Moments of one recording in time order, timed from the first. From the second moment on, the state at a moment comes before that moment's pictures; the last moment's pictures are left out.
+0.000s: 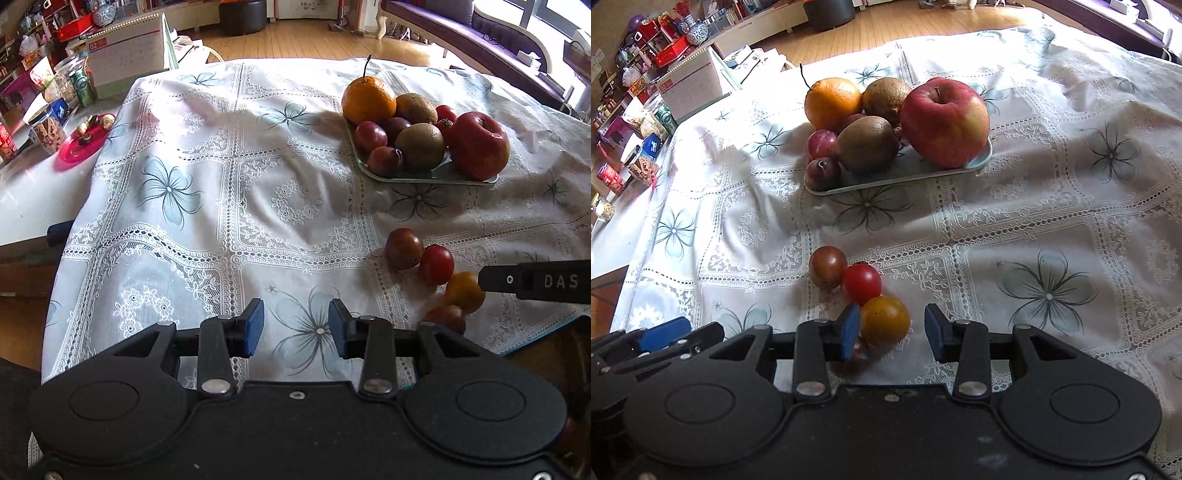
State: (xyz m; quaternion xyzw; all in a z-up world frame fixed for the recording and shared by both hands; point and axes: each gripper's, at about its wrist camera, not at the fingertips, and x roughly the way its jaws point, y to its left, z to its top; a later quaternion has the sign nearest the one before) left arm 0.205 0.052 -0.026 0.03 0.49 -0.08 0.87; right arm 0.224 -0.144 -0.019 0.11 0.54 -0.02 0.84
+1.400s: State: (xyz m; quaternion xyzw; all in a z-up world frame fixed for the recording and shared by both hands) left arm 0.200 0.048 -0.041 -0.01 0.52 -0.10 0.85; right arm 0.227 -0.120 -0.039 0.04 0.53 -0.02 0.84
